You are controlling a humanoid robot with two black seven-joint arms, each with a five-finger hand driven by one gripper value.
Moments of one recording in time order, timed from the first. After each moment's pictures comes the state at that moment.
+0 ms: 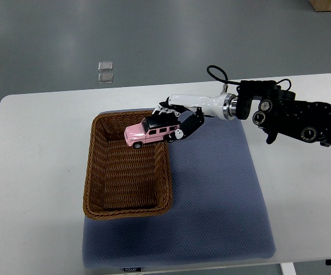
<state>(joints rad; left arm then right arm) -0.07 0.00 -0.08 -0.20 0.11 -0.11 -0.01 1.14 -0.25 0.08 0.93 -0.96 0.23 0.24</state>
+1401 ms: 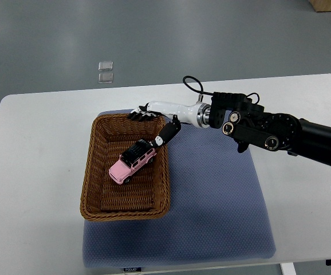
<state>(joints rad) -0.07 0.00 -0.08 -0.20 0.12 -0.12 -0.01 1.11 -0.14 0.15 0.81 -0.93 0.17 0.24</state>
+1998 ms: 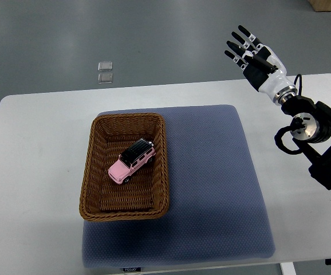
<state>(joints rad) -0.07 0.00 -0.07 -0.20 0.12 -0.12 -0.01 0.68 -0.22 0.98 0.82 -0.16 0.24 0.24</state>
